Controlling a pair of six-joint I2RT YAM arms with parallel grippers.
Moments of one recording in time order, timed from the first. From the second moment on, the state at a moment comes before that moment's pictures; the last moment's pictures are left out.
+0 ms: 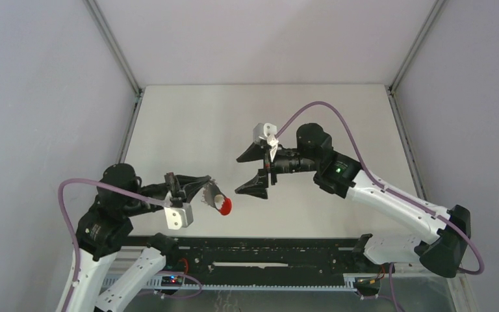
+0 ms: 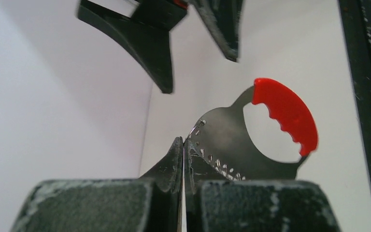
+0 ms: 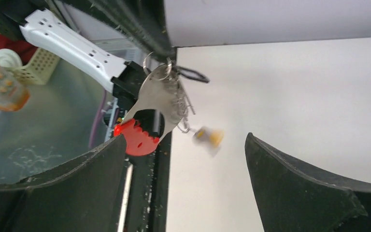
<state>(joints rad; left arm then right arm) -0.40 0.51 1.01 -0.74 0.81 1.01 0.90 1.24 1.11 0.00 -0.70 0.01</state>
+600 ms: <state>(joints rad) -0.66 0.82 1.31 -1.19 0.58 0.94 1.08 1.24 1.30 -0.23 -0.48 -0.20</state>
